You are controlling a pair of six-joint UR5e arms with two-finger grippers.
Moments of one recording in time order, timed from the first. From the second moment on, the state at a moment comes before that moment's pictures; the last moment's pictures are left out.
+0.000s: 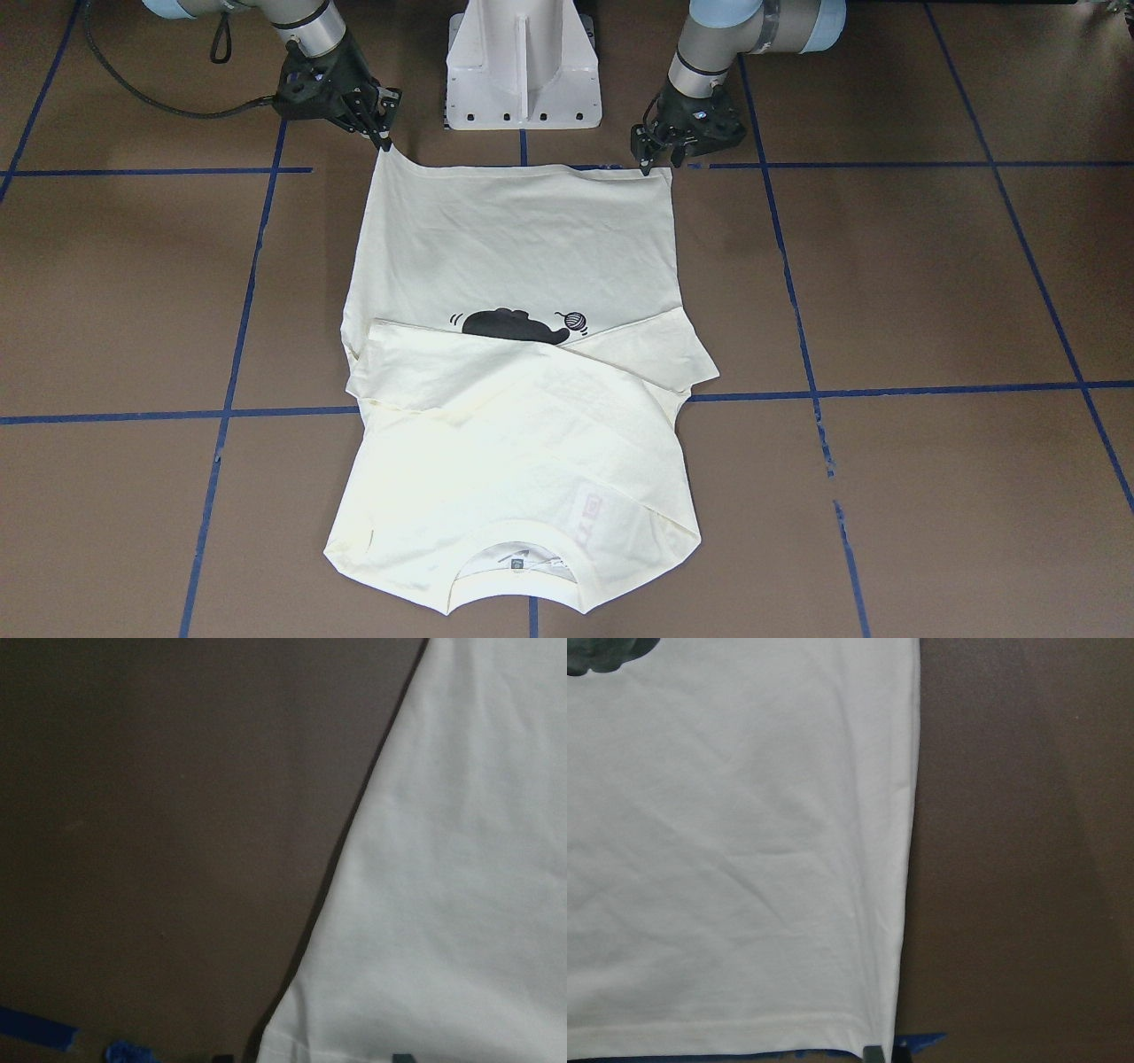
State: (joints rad) left arm -0.20 -1.74 -2.01 -1.85 -1.70 -1.78; right arm 0.20 -1.53 2.17 -1.21 1.65 1.62
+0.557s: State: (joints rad) left arm -0.20 -1.75 -2.01 -1.78 -1.68 -1.78; right arm 0.20 -1.53 2.17 -1.21 1.66 1.62
